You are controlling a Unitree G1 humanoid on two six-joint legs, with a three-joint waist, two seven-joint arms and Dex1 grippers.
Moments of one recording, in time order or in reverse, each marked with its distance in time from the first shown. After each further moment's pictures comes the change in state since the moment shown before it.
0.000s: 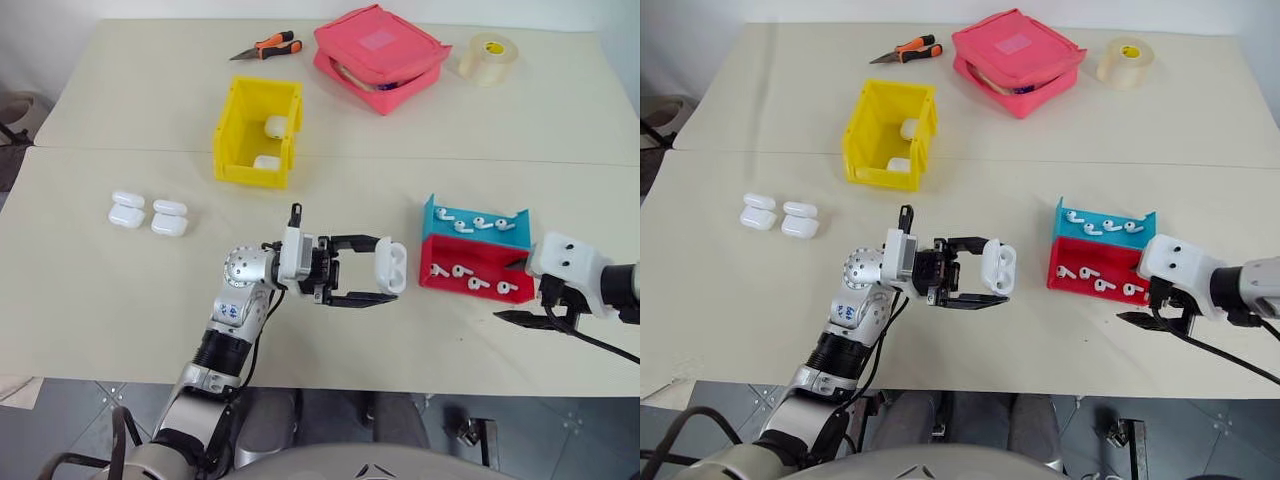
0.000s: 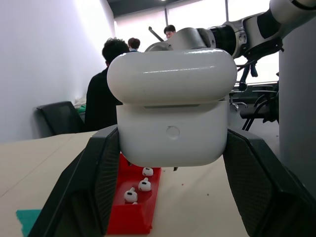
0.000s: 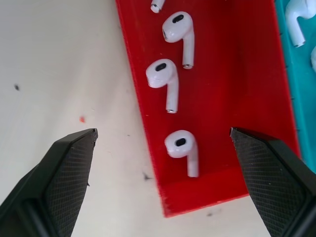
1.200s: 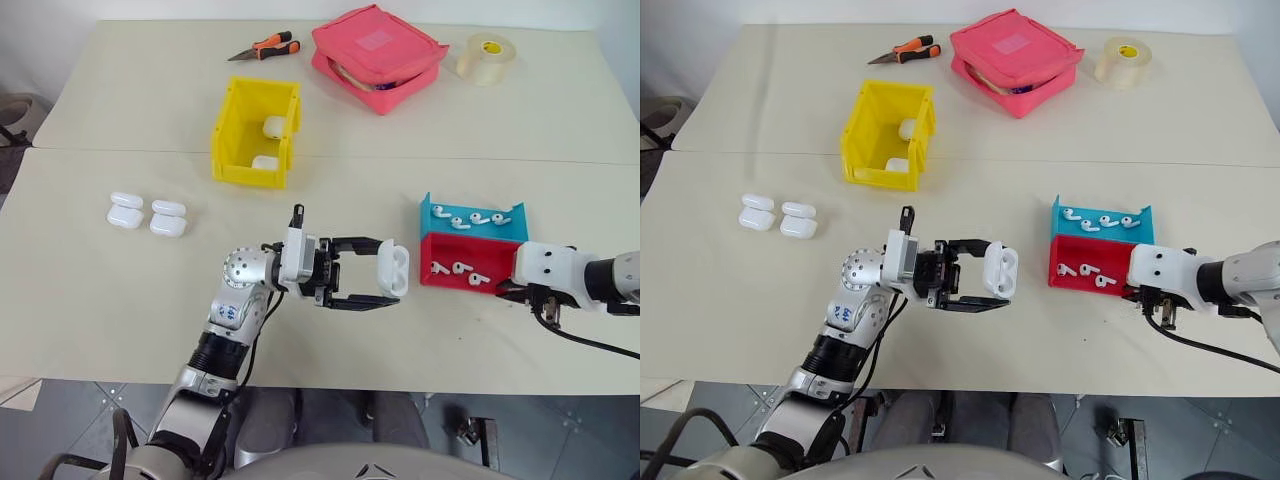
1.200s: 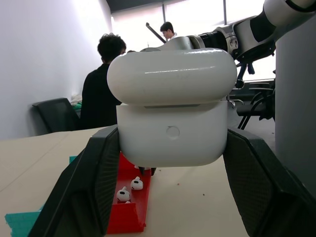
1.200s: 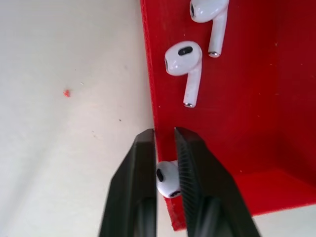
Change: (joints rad) left arm -0.005 0.022 -0.012 -0.032 0.000 0.034 0.012; right arm -0.068 0.027 0.093 0.078 -0.138 -0.132 0.050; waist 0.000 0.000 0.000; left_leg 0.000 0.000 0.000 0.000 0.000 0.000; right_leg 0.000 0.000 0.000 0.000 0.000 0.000
